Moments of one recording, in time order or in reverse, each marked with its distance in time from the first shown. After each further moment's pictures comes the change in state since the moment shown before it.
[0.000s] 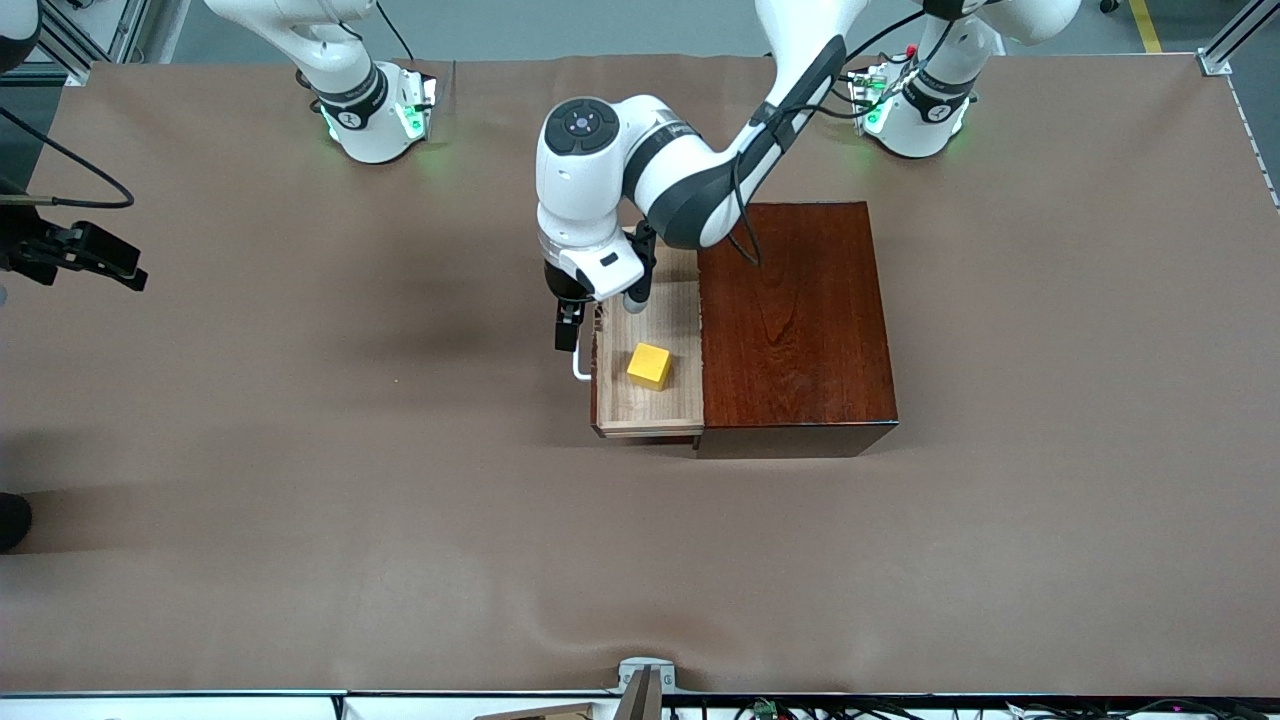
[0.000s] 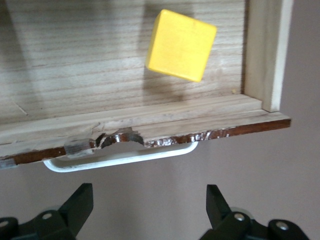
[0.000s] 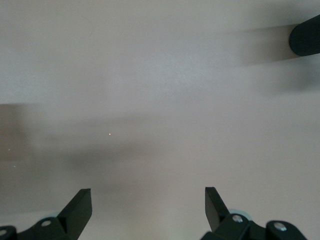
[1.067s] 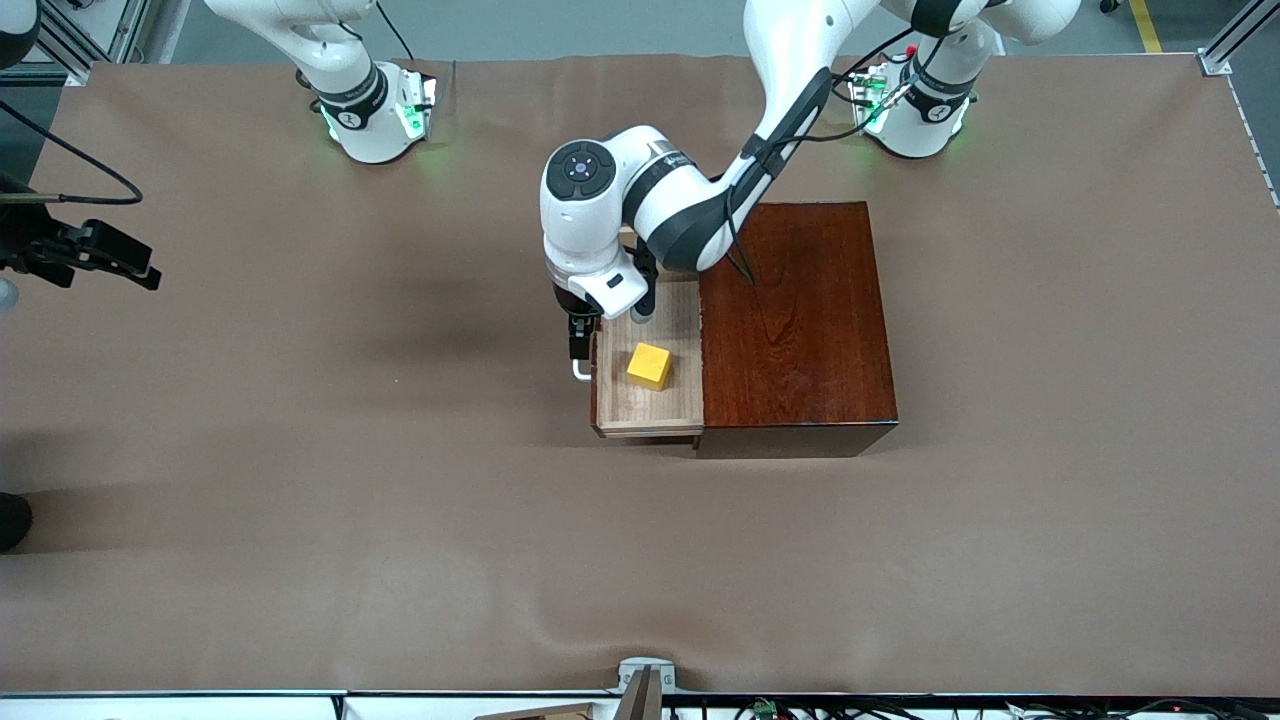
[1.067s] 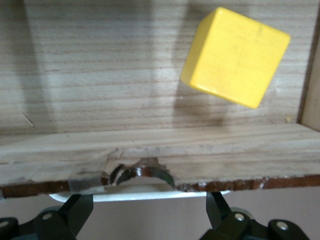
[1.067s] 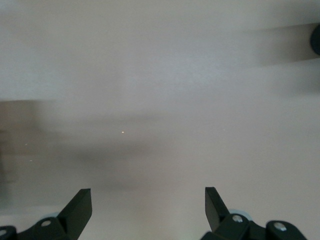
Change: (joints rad) left arm 0.000 0.057 0.002 0.001 -0.032 -0.041 -0.047; right arm -0.002 0.000 0.003 -0.004 0.062 0.001 -0.025
